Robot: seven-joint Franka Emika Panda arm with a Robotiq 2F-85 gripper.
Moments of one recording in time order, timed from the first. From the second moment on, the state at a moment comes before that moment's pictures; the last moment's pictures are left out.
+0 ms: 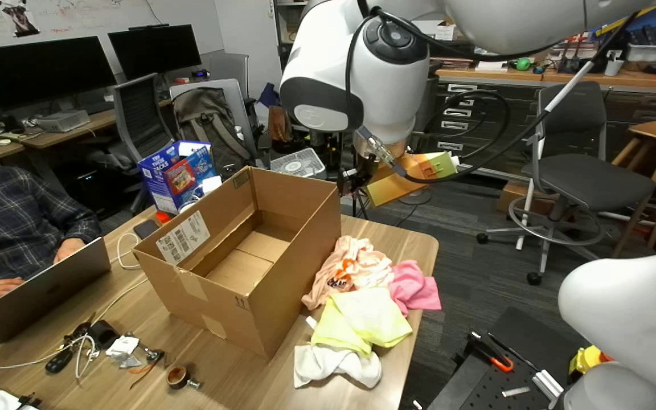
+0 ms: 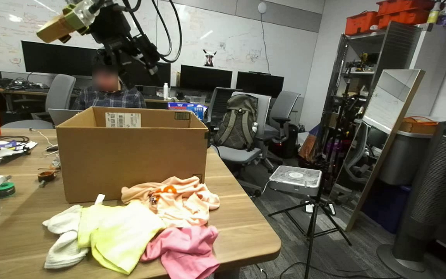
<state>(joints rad) -1.59 0.00 1.93 -2.02 2.51 4.08 -2.18</state>
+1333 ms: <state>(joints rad) -1.04 0.26 1.40 -2.24 2.45 4.08 -2.26</state>
